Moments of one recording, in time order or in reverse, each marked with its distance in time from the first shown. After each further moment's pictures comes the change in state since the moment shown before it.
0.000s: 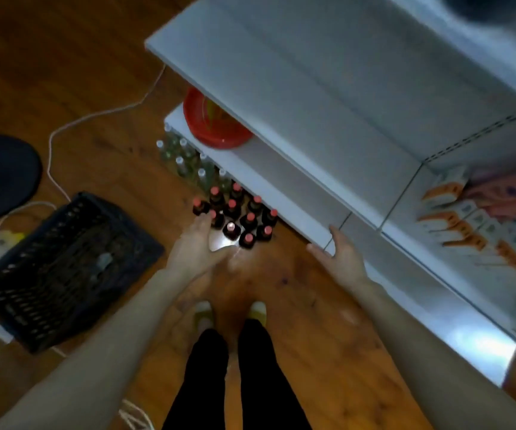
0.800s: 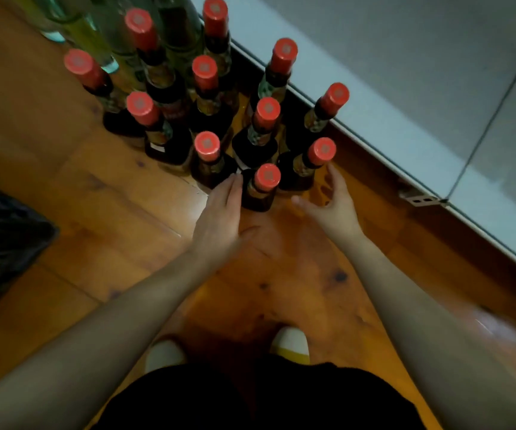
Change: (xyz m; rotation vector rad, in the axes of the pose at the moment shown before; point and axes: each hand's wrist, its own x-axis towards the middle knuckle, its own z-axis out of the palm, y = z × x) left_hand 0.305 -0.265 0.411 0.062 0.110 0.306; right_hand 0.319 0.232 0.399 0.451 0.121 0.032
